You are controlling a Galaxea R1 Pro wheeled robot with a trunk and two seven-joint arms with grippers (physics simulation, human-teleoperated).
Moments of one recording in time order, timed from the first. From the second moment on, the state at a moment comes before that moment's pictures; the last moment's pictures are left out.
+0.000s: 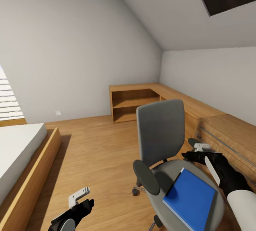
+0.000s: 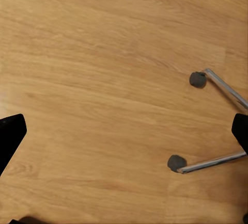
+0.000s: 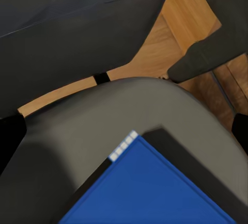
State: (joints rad) left arm -0.02 0.03 -0.21 -1.49 0.77 0.54 0.69; right arm -0.67 -0.29 -0.03 -0.85 -0.11 0.64 0.18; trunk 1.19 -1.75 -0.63
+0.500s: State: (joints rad) left arm -0.02 0.03 -0.21 -1.49 0.77 0.54 0.70; right arm -0.67 -0.29 -0.03 -0.85 -0.11 0.64 0.19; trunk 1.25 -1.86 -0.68
